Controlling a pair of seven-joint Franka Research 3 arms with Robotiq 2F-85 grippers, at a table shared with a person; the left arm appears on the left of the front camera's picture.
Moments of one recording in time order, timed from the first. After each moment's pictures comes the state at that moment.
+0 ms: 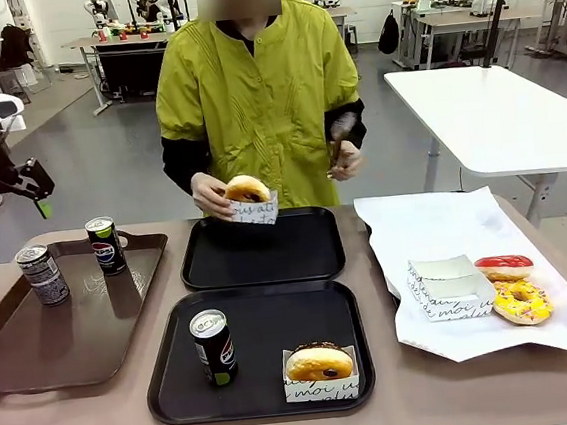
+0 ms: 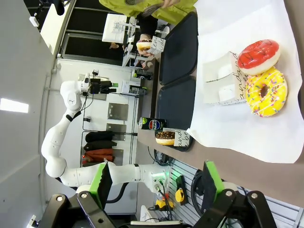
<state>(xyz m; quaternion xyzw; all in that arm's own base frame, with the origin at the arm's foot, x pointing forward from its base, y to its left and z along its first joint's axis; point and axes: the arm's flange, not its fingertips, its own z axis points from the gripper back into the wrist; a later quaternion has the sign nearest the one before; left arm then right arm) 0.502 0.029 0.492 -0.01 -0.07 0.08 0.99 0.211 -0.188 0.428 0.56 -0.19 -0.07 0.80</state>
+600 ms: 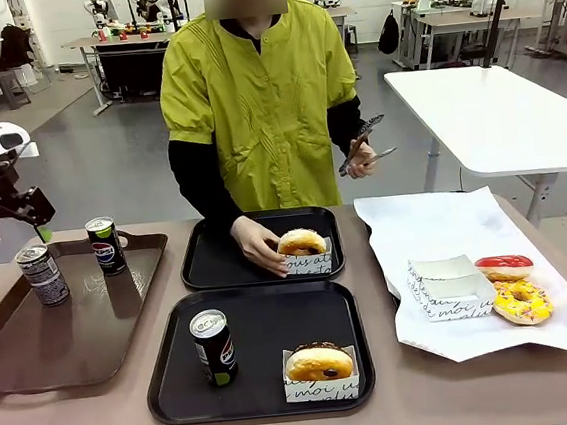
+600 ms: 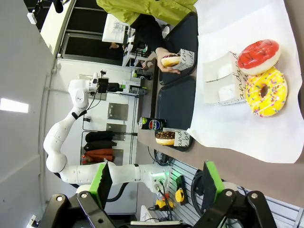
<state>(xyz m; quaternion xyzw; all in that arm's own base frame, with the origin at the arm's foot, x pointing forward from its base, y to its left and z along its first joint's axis) 0.511 0.038 0.445 0.00 -0.04 0.00 1.00 0.211 -0.188 0.428 0.56 -0.19 -0.07 0.80</state>
